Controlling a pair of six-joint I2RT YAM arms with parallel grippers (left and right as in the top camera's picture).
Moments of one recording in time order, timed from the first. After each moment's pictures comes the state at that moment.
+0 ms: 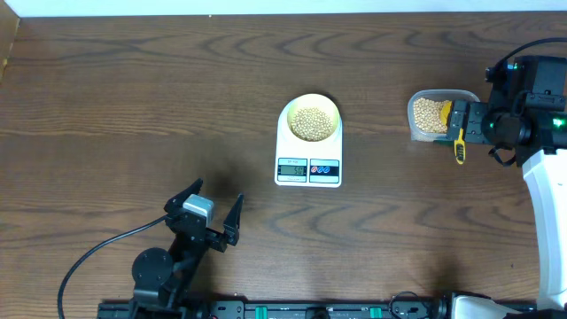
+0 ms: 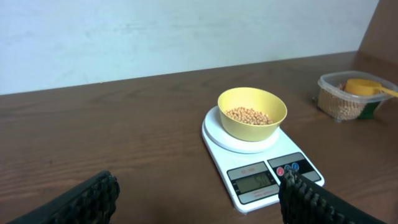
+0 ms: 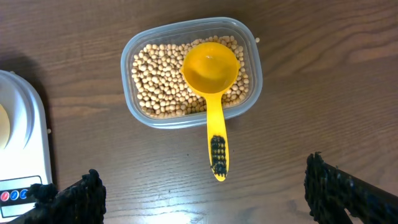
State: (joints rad) left arm -0.14 0.03 0.18 -0.30 0.26 0.00; right arm -0.11 1.41 1.33 -0.96 0.00 0.04
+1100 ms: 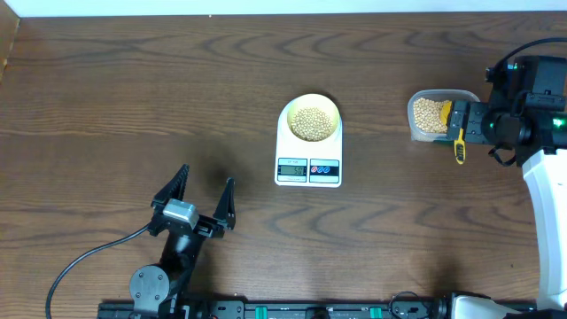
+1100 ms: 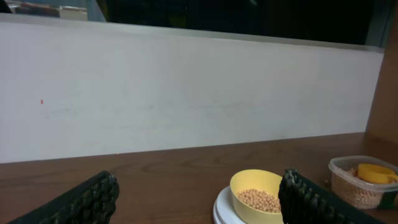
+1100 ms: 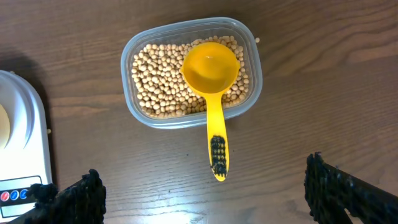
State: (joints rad) left arm -0.14 0.01 0.07 0.13 0.18 -0.10; right arm -0.11 1.41 1.33 -0.96 0.00 0.04
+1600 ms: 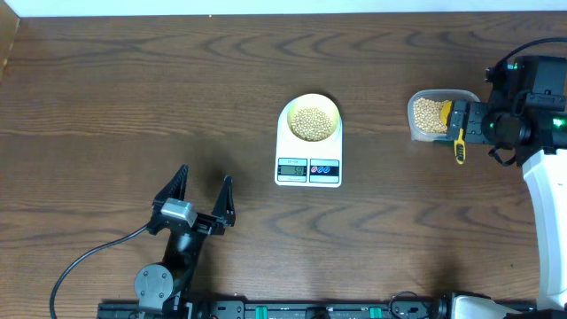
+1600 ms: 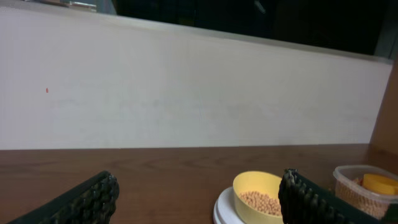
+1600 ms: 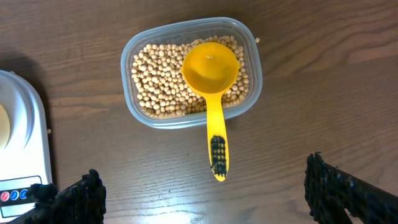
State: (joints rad) left arm -0.14 0.01 0.01 0.21 0.14 -0.15; right arm -0.11 1.41 1.33 -0.96 0.00 0.04
